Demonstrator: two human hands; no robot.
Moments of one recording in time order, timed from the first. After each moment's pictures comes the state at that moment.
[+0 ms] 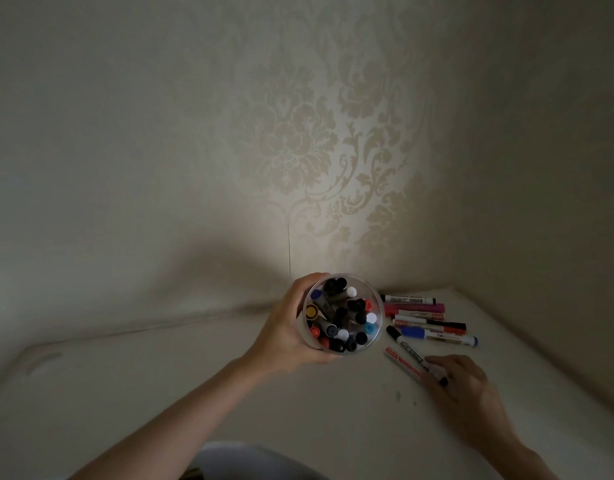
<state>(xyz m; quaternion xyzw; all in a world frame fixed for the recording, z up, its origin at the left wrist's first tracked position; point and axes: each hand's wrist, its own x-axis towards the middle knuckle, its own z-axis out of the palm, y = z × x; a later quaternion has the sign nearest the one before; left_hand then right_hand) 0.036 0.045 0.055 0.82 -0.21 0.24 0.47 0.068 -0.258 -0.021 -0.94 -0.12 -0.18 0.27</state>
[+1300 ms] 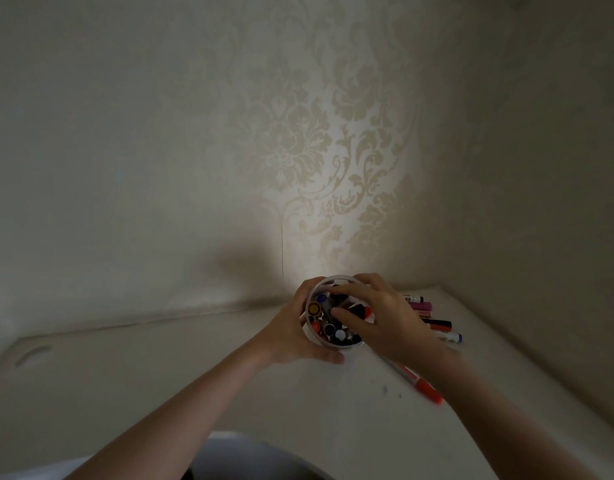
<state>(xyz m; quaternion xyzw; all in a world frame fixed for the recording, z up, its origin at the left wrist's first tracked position) 0.054 0.036 0.045 0.82 -0.21 0.13 0.52 0.060 -0.163 0.103 -0.88 -0.34 -0.12 0.29</state>
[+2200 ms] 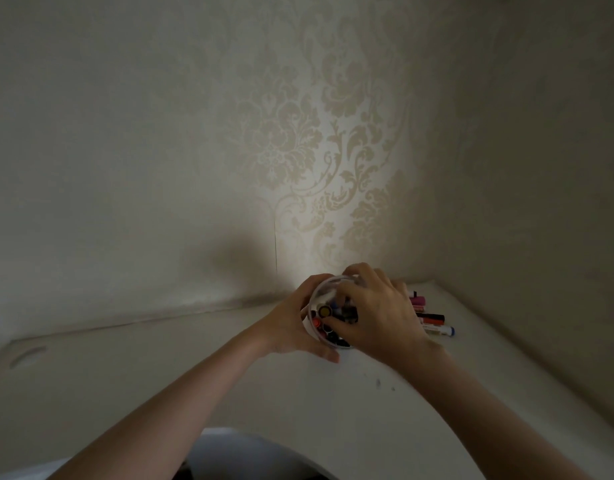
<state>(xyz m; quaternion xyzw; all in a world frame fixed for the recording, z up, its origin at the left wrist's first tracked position) 0.055 0.030 0.059 0.84 -0.22 0.05 0.49 0.044 -0.158 0.112 -0.93 -0.29 -0.20 0.11</state>
